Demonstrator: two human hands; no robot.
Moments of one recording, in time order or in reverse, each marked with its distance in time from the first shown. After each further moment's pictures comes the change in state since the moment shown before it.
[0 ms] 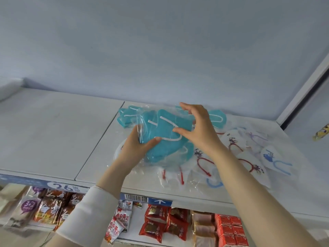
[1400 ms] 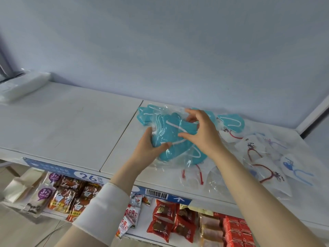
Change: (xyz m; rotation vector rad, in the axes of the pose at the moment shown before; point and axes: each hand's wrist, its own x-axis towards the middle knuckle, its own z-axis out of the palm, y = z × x) left_hand -0.014 -0.005 -0.029 -0.057 -0.046 -0.033; right_hand 0.003 -0.022 0.042 0.022 -0.061 -0.012
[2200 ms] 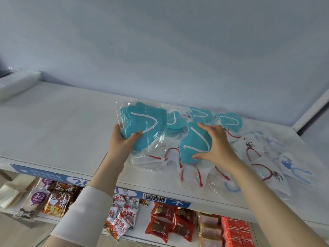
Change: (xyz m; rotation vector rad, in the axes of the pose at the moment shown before) left_hand 0.016 -0.007 -0.039 -0.110 0.376 -0.032; right_hand -0.031 0.043 -0.027 -0.229 -0.185 0.148
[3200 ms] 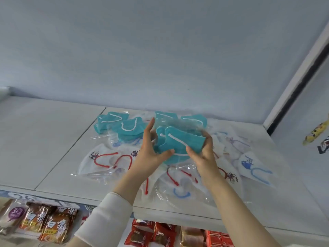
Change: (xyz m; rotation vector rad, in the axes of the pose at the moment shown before) left_hand -0.057 -0.019 0.178 0.199 -0.430 0.212; right_hand -0.039 0.071 -0.038 0.971 0.203 0.164
